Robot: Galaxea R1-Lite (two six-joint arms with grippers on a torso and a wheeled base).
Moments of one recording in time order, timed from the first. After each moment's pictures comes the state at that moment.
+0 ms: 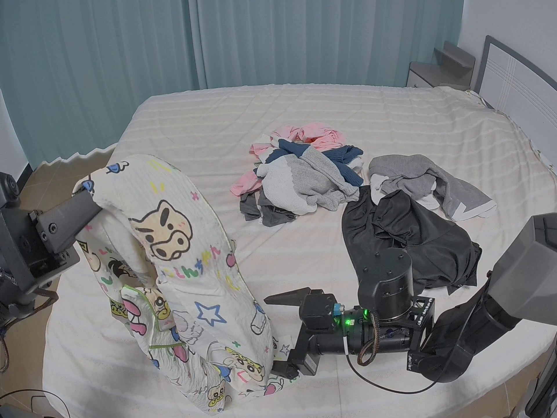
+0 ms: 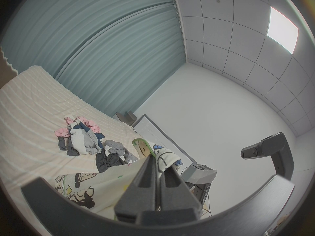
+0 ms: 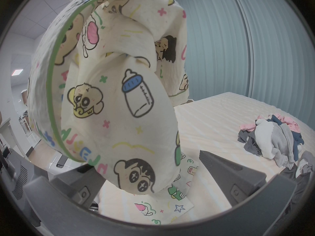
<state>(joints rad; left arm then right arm) -0.47 1.09 -0.39 -1.00 -0.43 -0.71 0.84 2.04 -0.69 -0.99 0.37 -0.28</state>
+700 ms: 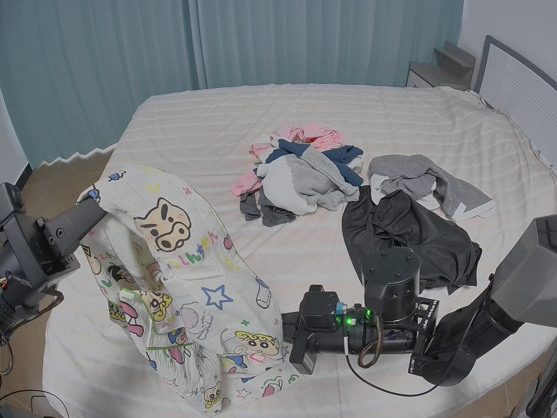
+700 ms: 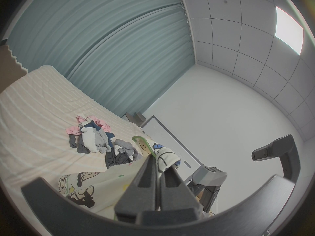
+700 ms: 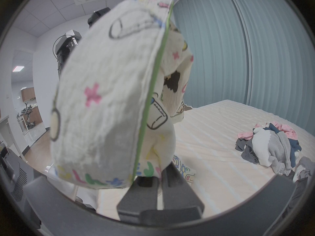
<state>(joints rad) -0.43 1.09 -0.36 -0.99 -0.39 -0.72 0.86 2.03 -0.68 -1.07 0.36 -0.28</state>
